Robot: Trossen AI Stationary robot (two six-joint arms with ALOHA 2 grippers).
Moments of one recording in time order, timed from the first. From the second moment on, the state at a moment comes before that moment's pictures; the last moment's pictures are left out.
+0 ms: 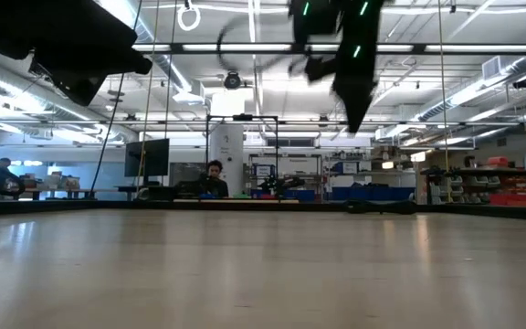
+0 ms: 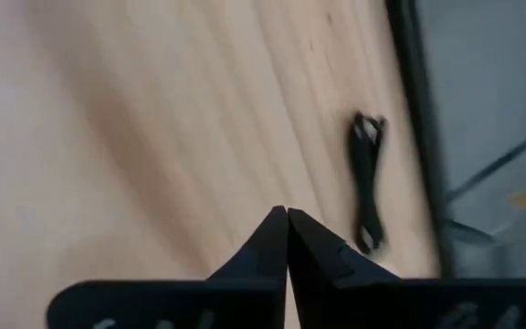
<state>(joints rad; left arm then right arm) -0.71 1.43 0.51 0.56 -0.69 -0.49 -0.20 1.75 1.49 -1.20 0.43 0.18</state>
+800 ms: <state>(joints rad) -0.71 1.43 0.51 0.54 -0.69 -0.48 -0.61 2.23 1.69 -1.11 0.29 -0.10</state>
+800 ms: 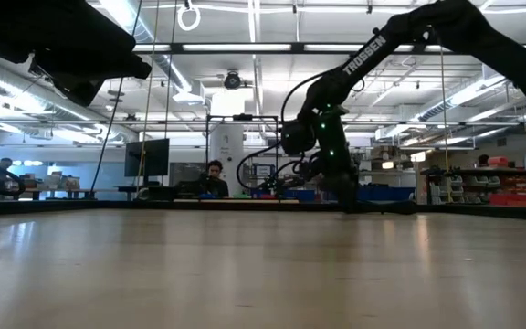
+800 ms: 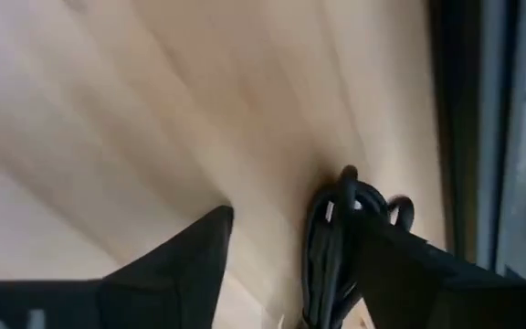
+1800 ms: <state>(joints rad) -0.71 1.43 0.51 0.52 -0.69 -0.49 -0.26 2.01 1.68 -1.00 -0.09 -0.29</state>
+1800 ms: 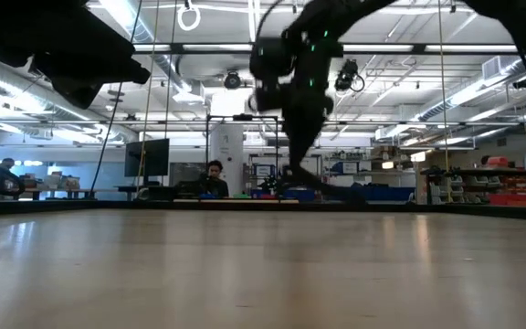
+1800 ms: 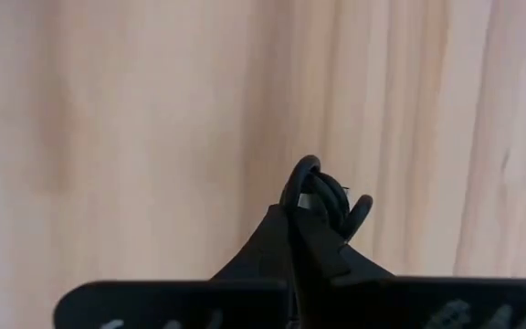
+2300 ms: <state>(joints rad) -0.71 1.43 0.51 0.50 -0.69 -0.49 0.41 1.69 1.69 -0.96 0.23 0.18</state>
